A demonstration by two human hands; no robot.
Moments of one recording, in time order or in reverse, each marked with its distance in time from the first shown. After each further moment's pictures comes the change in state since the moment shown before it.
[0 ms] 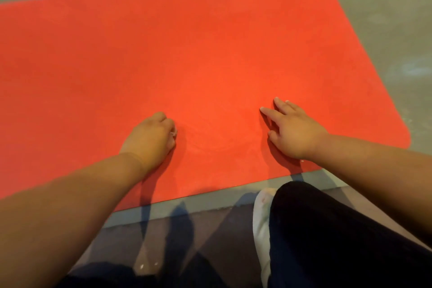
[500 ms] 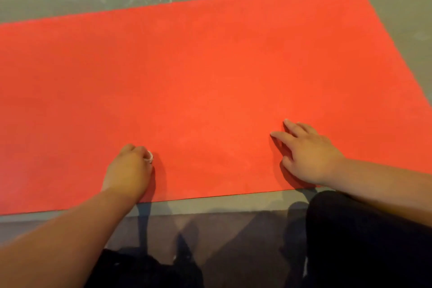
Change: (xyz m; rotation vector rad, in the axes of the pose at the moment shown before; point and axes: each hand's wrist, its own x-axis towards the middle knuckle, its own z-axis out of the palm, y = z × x) left_hand -0.096 -0.061 -0.011 -0.092 0.064 -0.530; right_hand -0.014 -0.043 0.013 -0.109 -0.005 -0.121
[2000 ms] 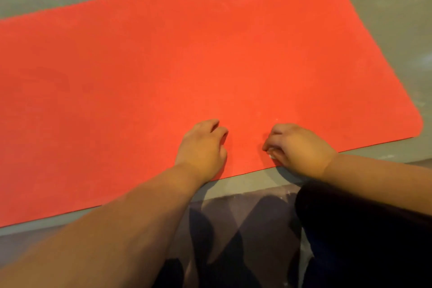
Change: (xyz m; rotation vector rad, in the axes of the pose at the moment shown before) left_hand -0.017 0.171 0.054 0.048 -0.169 0.533; right_hand -0.037 0.034 0.024 0.169 0.151 -0.239
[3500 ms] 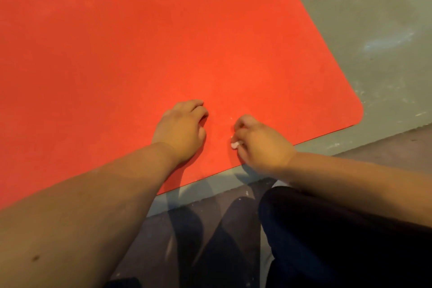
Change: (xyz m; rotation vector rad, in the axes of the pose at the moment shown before) left_hand 0.066 0.033 0.007 -0.013 0.027 0.154; right_hand -0.011 0.017 0.001 0.167 0.135 0.182
